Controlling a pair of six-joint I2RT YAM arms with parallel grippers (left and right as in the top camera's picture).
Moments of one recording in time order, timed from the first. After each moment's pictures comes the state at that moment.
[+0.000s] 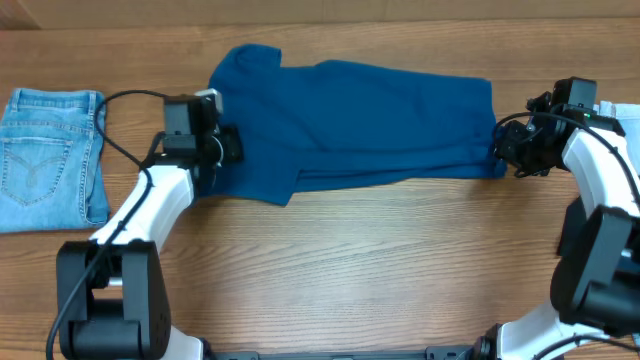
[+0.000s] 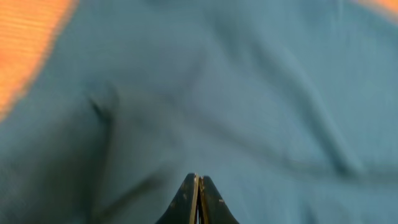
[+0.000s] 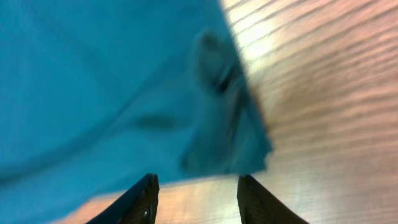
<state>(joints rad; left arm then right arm) -0.04 1.70 1.00 -0.21 0.21 -0.23 -0.27 1.80 1.30 -0.79 -0.26 0.16</state>
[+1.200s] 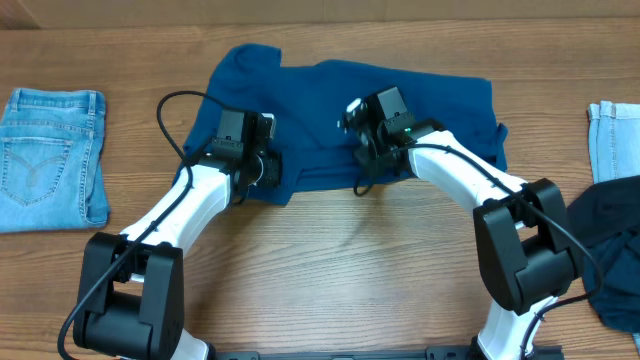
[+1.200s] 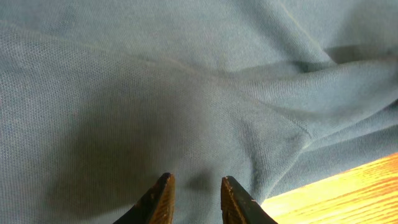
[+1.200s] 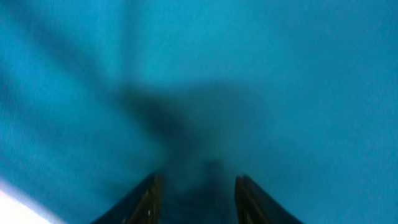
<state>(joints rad) -0.24 1.72 1.02 -0.37 0.16 -0.15 0.41 1.96 1.31 -0.43 -0.04 -0.29</state>
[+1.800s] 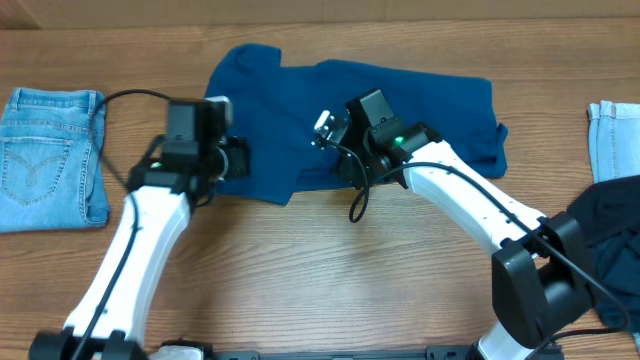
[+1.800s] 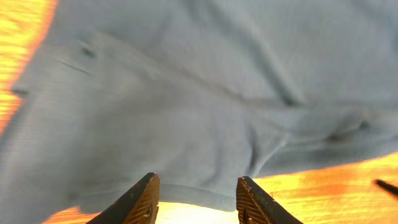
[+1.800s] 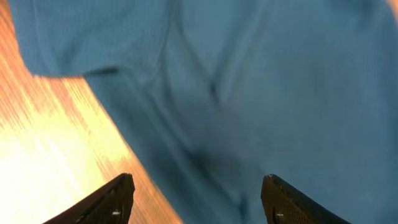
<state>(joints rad) -0.11 1.43 1.06 -0.58 0.14 -0.24 0.53 1.82 1.33 -0.58 -0.10 -0.54</state>
